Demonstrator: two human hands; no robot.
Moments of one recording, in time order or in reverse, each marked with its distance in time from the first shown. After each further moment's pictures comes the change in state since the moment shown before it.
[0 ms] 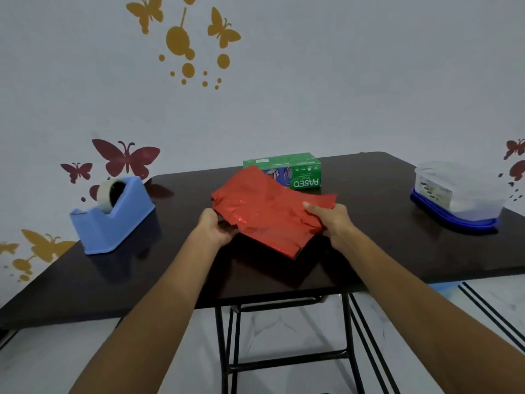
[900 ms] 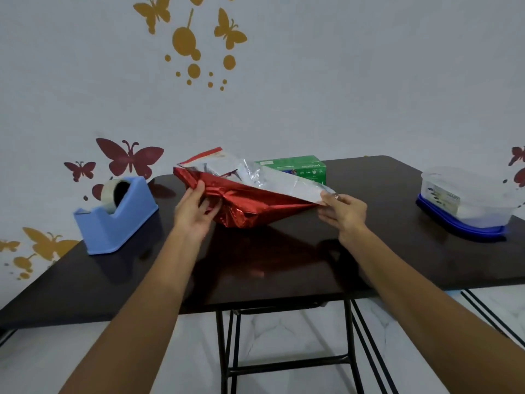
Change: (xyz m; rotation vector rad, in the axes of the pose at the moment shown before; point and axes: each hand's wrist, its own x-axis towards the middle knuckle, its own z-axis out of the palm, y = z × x) left_hand 0.010 0.033 -0.031 -0.183 -0.226 0.328; right_hand -0.003 -0.017 0.001 0.101 0.152 -0.080
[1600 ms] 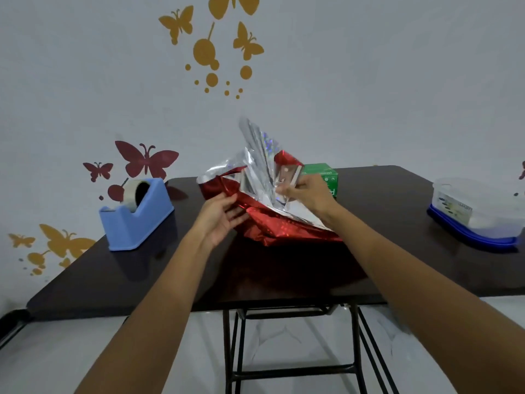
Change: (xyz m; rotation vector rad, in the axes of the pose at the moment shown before) left_hand -0.021 0.008 0.003 0.264 -0.188 -0.099; right_hand -0.021 -0.025 0.070 -0.543 -0.505 -0.499
